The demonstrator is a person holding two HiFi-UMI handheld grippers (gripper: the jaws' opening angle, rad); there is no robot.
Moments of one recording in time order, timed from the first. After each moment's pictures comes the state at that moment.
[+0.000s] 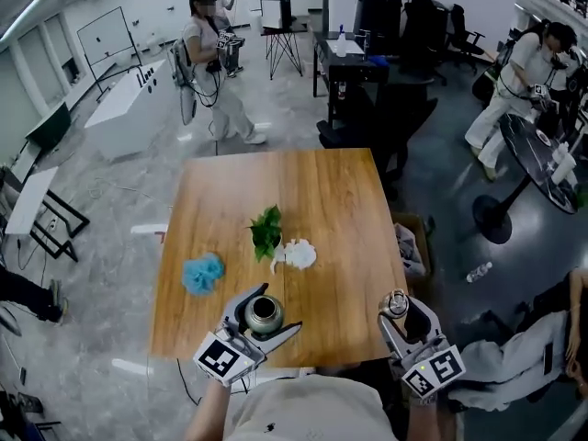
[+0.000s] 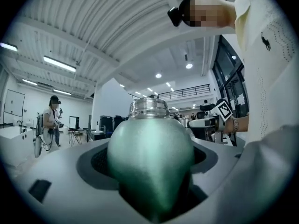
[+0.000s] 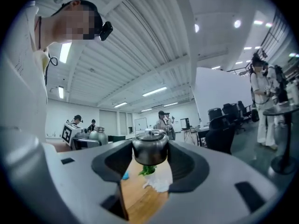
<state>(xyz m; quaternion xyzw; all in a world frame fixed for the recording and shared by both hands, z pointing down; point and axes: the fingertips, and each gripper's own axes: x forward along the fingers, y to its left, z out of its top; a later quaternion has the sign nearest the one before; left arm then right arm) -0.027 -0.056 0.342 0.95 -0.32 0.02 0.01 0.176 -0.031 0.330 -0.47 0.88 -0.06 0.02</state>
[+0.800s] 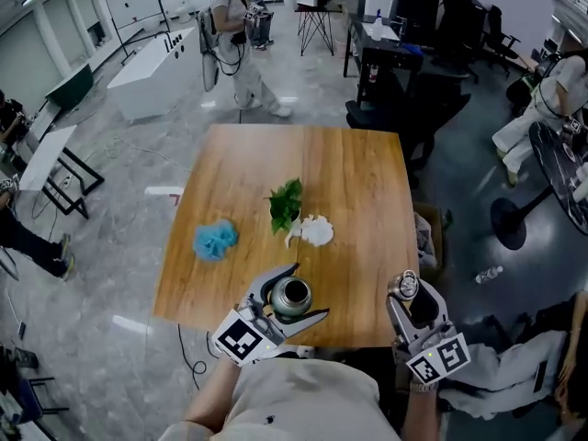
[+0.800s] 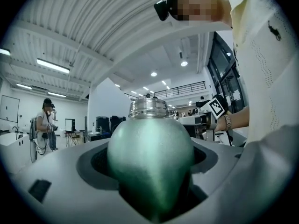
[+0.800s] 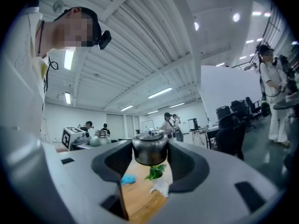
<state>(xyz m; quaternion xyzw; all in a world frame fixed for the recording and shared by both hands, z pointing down) 0.003 -0.041 0.342 0.95 -0.31 0.02 -0.01 0.161 -0.043 0.328 -0.43 0.90 -0.06 0.05</state>
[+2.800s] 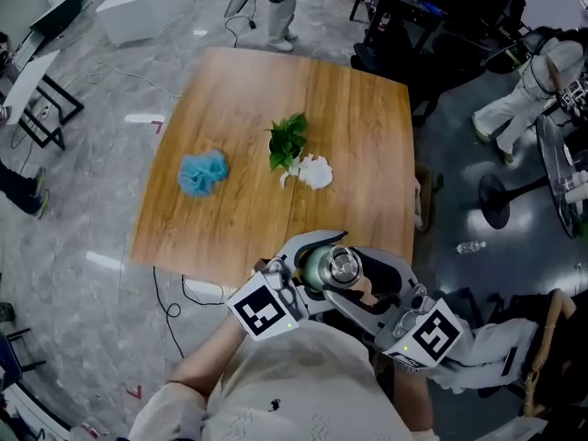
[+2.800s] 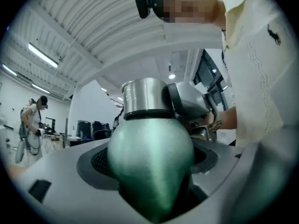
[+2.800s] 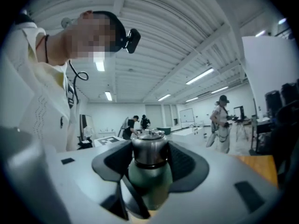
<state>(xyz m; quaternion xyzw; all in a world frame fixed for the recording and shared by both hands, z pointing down) 0.039 -0.012 0.324 0.98 -0.20 -0.03 -0.05 -0.010 0.004 0.281 -0.18 0.98 -0.06 -0.02</state>
